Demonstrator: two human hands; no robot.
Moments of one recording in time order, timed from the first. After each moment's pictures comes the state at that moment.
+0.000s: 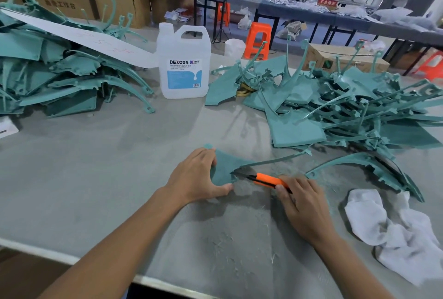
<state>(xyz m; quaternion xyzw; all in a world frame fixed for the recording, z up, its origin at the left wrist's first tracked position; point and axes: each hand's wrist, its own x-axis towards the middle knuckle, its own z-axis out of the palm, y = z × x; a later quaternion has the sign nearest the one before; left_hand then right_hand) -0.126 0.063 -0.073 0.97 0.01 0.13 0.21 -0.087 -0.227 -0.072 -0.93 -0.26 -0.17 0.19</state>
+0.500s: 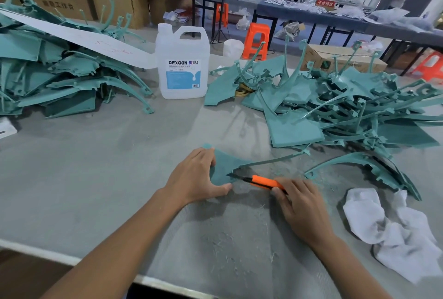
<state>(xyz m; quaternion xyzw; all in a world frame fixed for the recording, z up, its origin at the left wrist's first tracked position) -0.127 0.062 -0.070 0.97 0.02 0.12 0.21 -0.084 -0.230 -0.084 -0.91 -0.29 -0.23 0.17</state>
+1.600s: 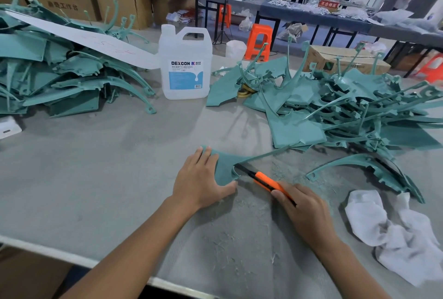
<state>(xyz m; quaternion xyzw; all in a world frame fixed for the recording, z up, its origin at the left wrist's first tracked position) -0.133 0.040 -0.079 0.98 0.09 0.13 0.13 -0.094 -0.227 -0.072 -0.91 -0.27 -0.20 0.24</state>
